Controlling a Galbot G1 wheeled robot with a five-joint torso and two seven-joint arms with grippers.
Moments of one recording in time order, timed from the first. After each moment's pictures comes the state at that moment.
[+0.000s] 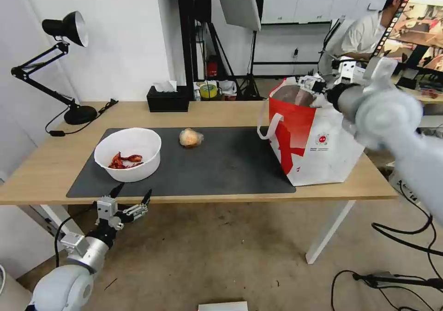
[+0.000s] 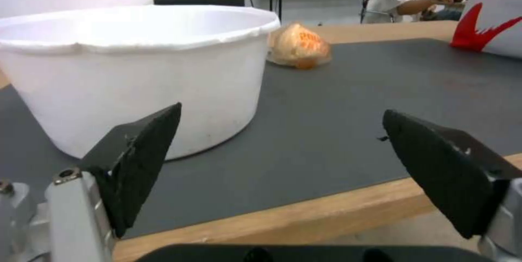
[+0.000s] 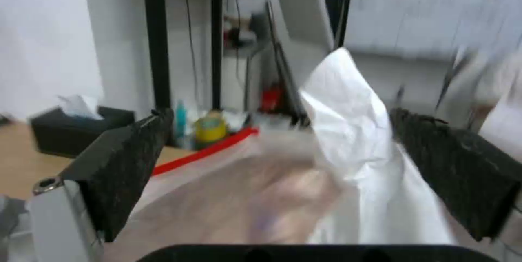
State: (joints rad) left arm 1.55 -1.07 -0.66 -1.96 -0.49 -0.06 0.19; right arm -0.36 0.66 -0.02 1.79 0.99 -0.35 0.28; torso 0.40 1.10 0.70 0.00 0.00
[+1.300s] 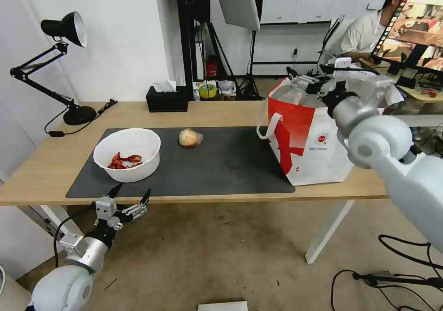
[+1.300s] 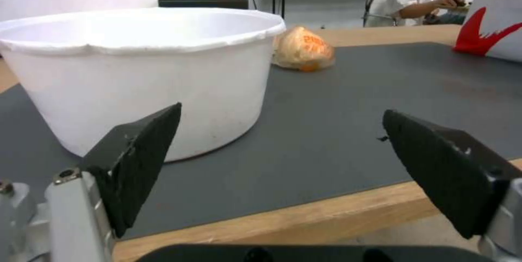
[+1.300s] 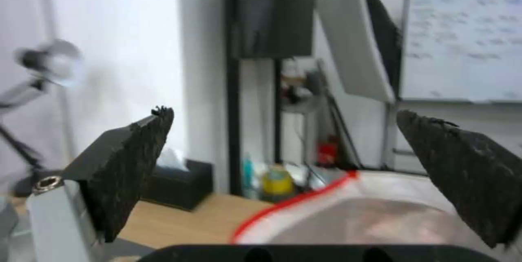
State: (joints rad) left arm 1.55 -1.07 -0.67 -1.96 -0.49 -0.07 0.19; right arm -0.52 0.67 0.06 1.93 1.04 -0.16 0.24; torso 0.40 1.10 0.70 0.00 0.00
